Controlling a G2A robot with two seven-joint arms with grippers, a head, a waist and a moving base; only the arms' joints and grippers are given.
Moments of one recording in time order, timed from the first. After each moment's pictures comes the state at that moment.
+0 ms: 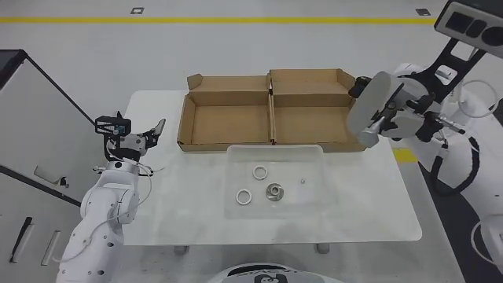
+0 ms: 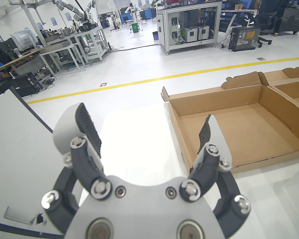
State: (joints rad) left arm 1.73 -1.15 -1.60 -1.80 1.33 0.00 0.00; right arm -0.75 -0.80 0.94 -1.94 0.93 -1.01 0.81
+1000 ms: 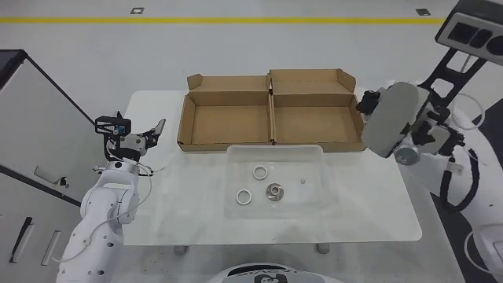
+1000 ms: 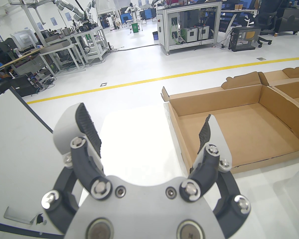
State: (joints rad) left arm 1.73 -1.15 -1.60 -1.80 1.33 0.00 0.00; right arm -0.82 -0.83 0.94 -2.02 1.06 -1.01 0.79
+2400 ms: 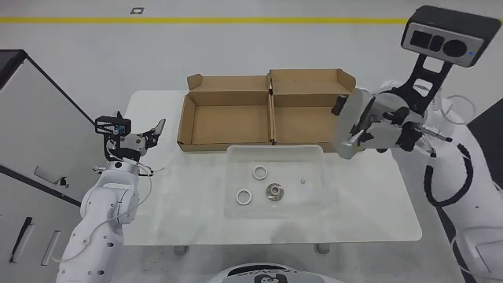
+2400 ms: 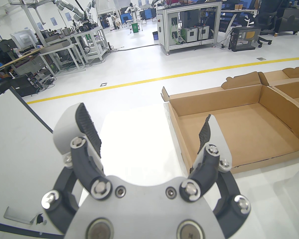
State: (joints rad) left arm 1.73 -1.15 -1.60 -1.80 1.33 0.00 0.00; right arm -0.89 -0.91 1.05 -1.98 0.93 -0.81 0.93
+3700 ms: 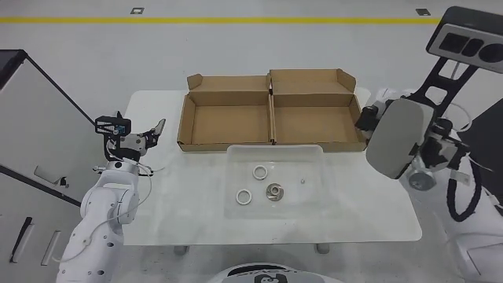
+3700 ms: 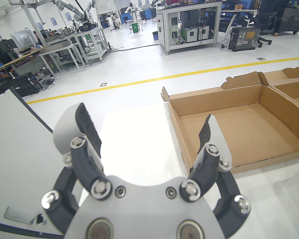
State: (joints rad) left arm 1.73 -1.15 -1.60 -1.80 1.33 0.00 0.00; right arm -0.93 -0.96 1.06 -2.05 1.11 -0.86 0.96
